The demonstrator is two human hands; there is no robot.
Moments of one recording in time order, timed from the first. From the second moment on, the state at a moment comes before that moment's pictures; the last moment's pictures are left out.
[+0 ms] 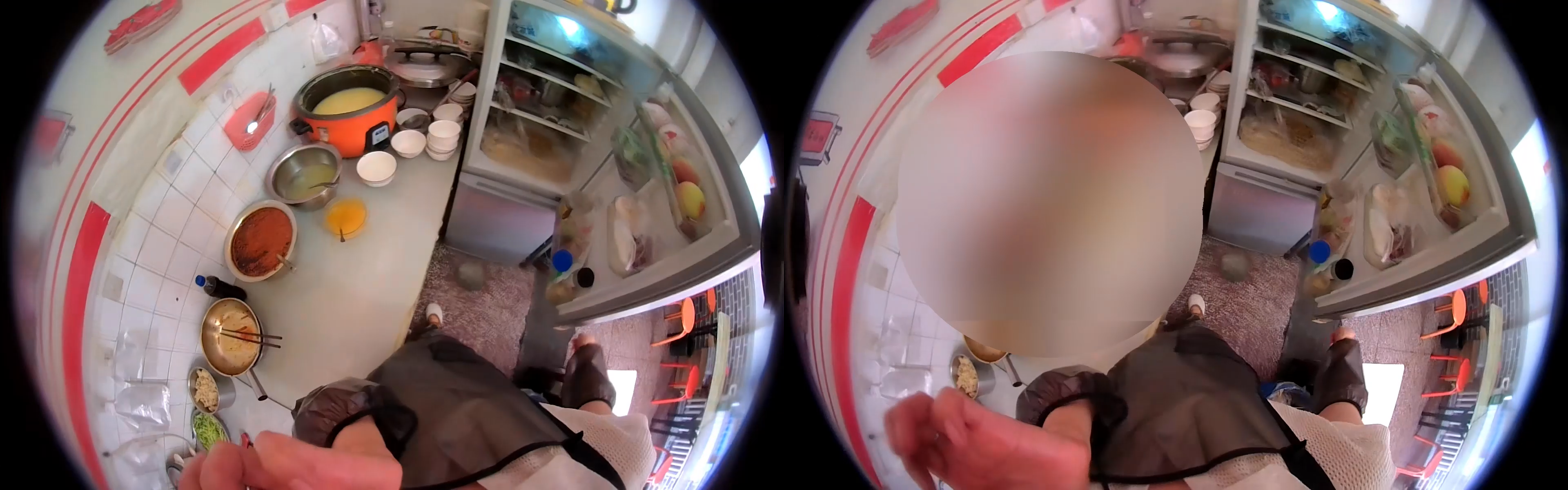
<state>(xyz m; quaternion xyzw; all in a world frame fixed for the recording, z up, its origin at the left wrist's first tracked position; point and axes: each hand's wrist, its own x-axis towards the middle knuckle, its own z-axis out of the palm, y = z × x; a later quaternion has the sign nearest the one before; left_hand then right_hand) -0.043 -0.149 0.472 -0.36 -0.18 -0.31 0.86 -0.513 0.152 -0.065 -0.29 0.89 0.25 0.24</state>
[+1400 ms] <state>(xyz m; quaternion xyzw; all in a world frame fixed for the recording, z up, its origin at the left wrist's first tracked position) -0.333 -0.294 0.193 0.18 -0.82 -0.45 0.31 -0.484 -0.156 -0.004 -0.45 0.81 -0.11 0.35</state>
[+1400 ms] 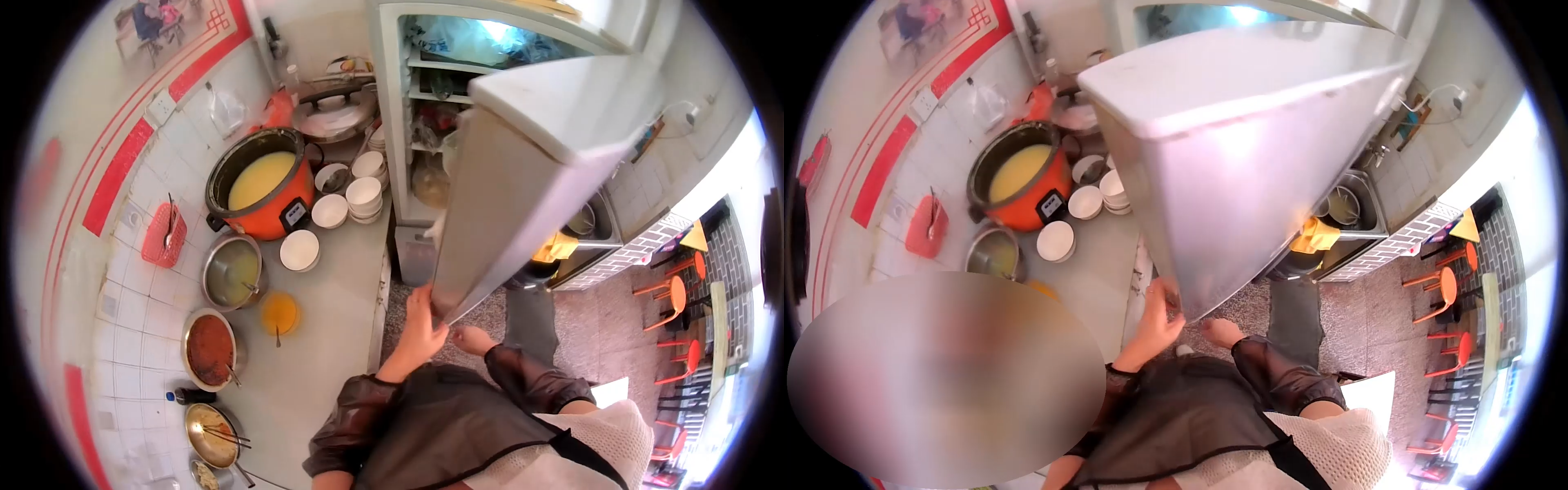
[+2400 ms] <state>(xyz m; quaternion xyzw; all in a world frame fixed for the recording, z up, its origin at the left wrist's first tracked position) -0.715 -0.427 -0.149 0.05 -0.98 -0.11 0.16 -0.511 0.090 -0.015 0.32 0.78 -0.54 0.07</state>
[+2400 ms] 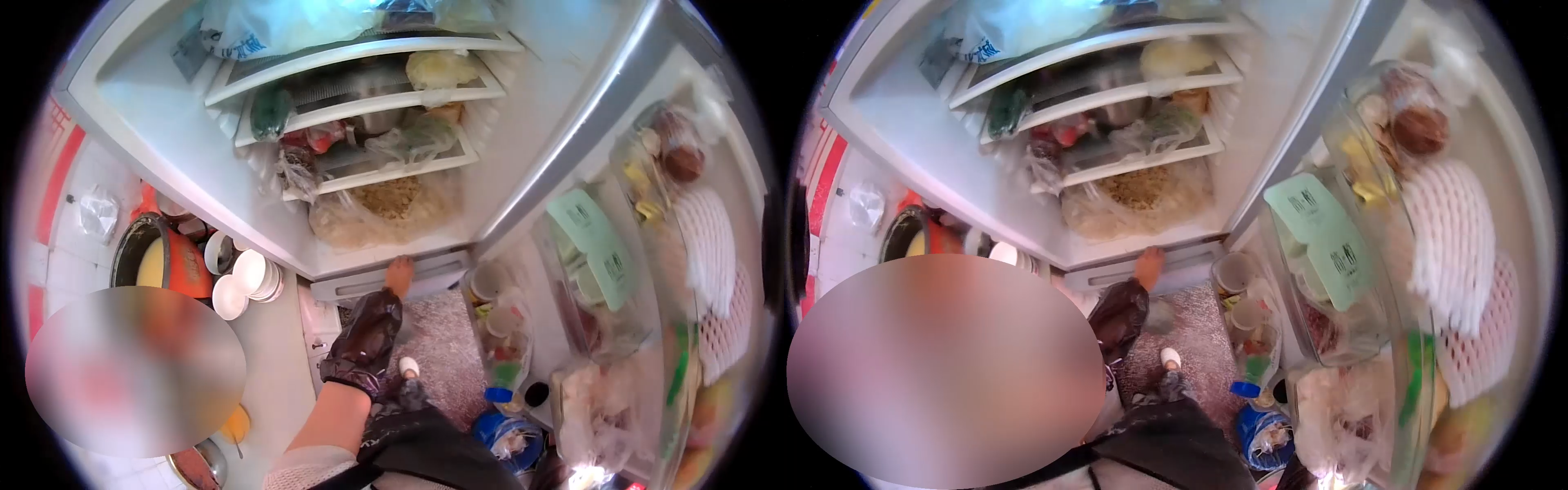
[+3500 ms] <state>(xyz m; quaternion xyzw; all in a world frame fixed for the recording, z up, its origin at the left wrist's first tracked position) 0.151 -0.314 0.182 0.57 -0.37 -0.34 0.66 -0.406 -0.139 0.005 -0.26 0.69 -0.46 0.50</state>
